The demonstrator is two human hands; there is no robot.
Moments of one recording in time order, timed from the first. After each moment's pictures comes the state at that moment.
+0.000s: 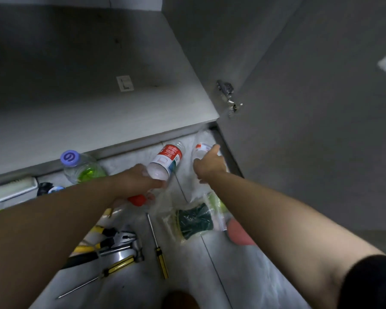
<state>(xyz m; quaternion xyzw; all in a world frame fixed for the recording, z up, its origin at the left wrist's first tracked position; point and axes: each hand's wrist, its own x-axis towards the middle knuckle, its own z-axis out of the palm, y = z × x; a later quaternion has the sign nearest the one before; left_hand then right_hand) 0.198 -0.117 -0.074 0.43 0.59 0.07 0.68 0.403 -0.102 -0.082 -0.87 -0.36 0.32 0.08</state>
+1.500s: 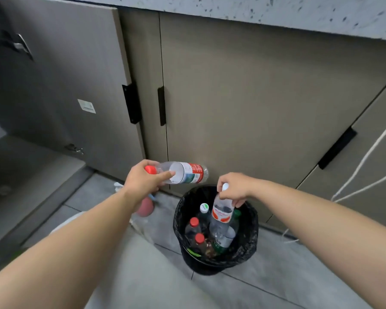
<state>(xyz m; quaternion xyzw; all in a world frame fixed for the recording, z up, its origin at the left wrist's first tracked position) 0.418 -0.434 0.186 0.68 0.39 0.15 0.60 0.603 -0.634 0.188 -0.88 -0.30 0.35 0.11</state>
